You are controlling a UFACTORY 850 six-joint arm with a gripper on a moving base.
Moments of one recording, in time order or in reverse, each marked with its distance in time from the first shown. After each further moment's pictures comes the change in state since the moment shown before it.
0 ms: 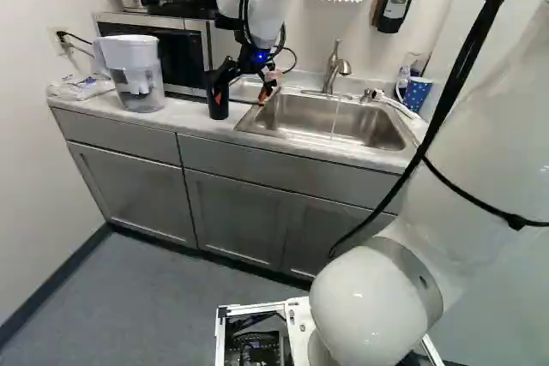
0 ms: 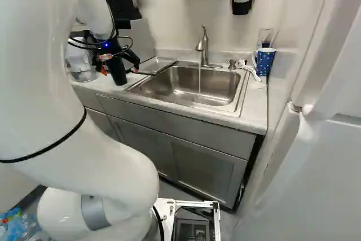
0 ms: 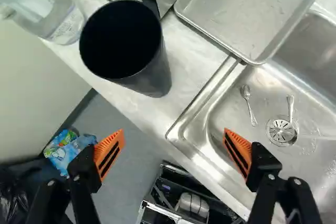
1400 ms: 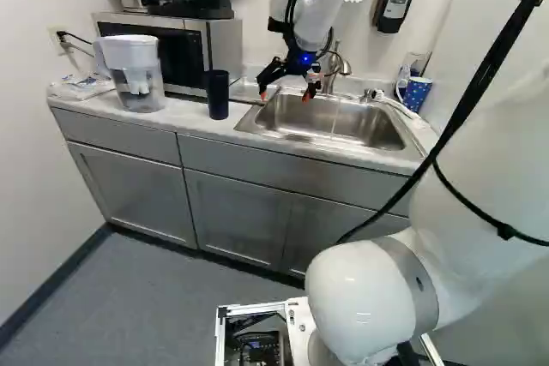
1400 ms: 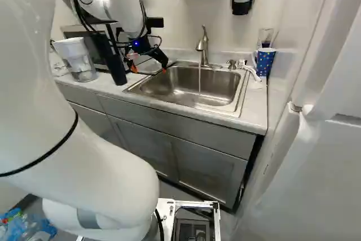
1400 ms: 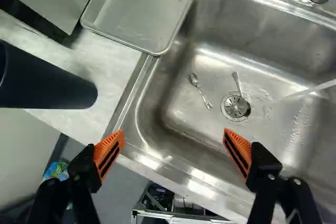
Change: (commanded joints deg) arm -15.3 3.5 3.3 0.0 0.0 0.0
